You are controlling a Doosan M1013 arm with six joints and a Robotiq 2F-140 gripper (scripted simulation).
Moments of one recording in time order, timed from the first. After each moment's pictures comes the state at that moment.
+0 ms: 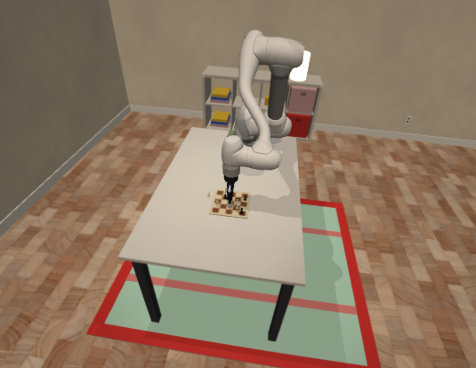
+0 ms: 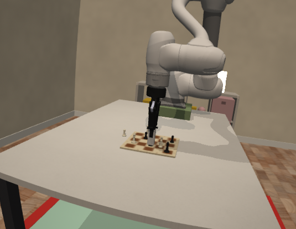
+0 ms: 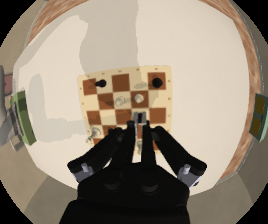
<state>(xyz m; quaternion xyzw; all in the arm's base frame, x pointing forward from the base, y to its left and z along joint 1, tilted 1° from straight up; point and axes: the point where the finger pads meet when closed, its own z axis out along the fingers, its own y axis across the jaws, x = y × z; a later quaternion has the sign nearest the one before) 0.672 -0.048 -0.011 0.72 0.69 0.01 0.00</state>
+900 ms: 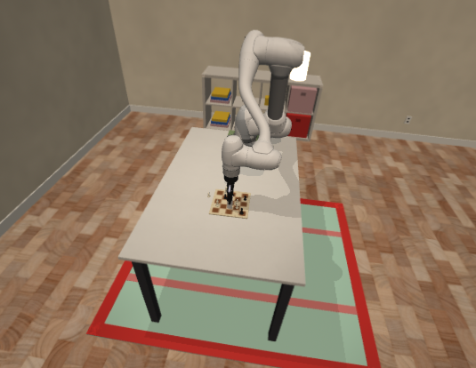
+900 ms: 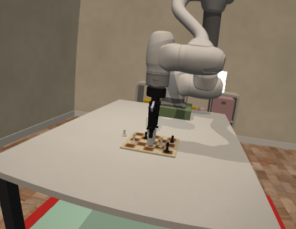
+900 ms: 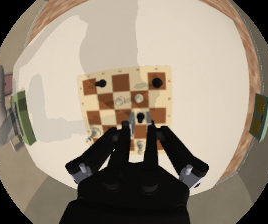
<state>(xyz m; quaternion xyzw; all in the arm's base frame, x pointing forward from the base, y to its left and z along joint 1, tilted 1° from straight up) 0.672 -0.048 -0.011 0.72 0.69 0.01 0.00</state>
